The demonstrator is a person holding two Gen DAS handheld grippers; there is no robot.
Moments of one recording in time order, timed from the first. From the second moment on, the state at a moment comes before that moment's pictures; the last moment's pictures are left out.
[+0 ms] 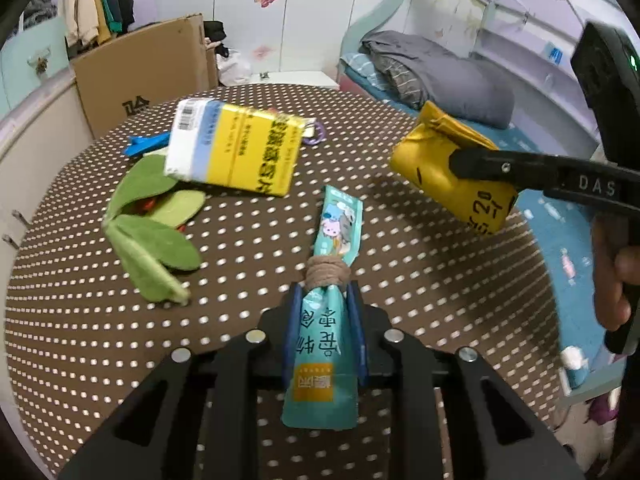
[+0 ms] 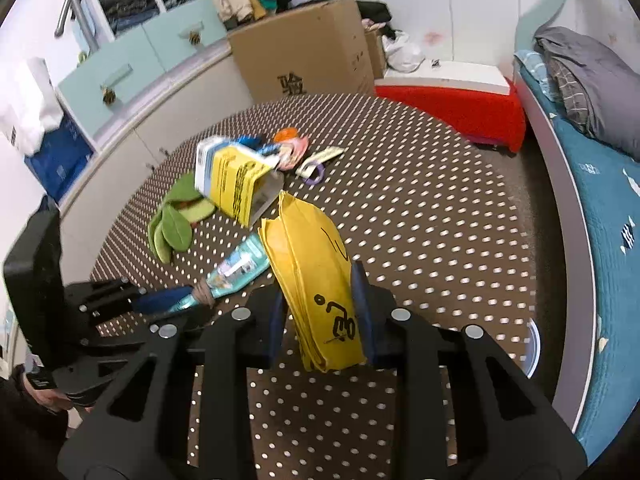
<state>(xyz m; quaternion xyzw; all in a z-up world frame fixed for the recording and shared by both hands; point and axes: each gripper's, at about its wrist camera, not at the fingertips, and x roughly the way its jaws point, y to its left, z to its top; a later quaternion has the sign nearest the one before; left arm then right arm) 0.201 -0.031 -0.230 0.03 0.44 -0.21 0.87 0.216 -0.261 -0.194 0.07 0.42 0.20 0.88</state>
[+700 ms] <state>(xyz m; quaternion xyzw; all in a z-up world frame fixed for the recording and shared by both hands) 0.244 -0.117 -0.142 -0.01 0.36 -0.31 0.88 0.193 -0.410 -0.131 0.22 0.32 0.13 0.91</state>
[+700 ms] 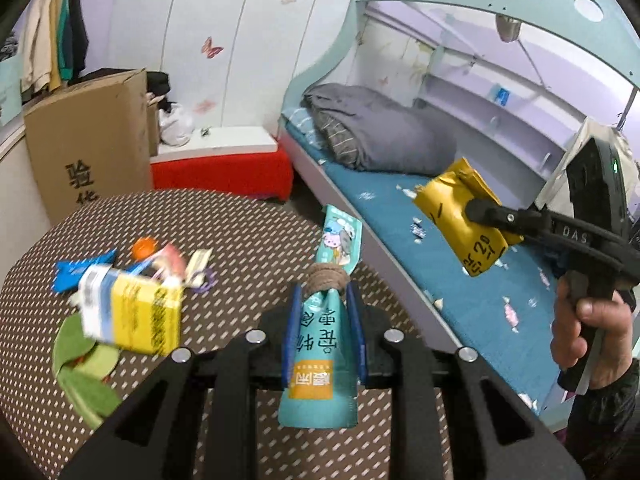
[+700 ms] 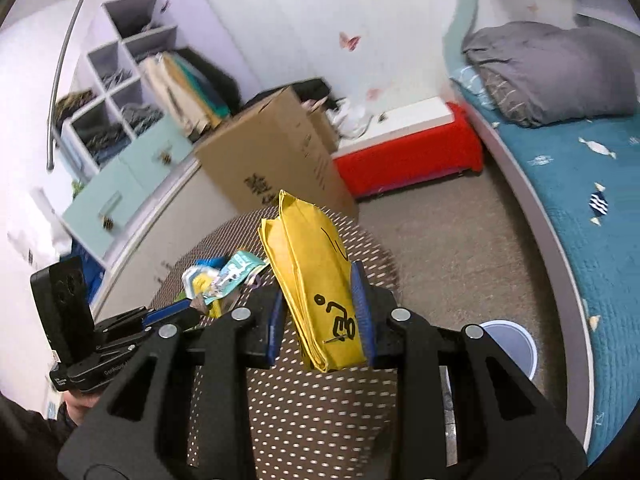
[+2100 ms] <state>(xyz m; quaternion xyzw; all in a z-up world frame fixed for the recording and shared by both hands) 0.317 -0.403 -0.265 0.11 0.51 -0.36 0.77 0.191 -0.621 -0.310 0.44 0.36 -0.09 0.82</state>
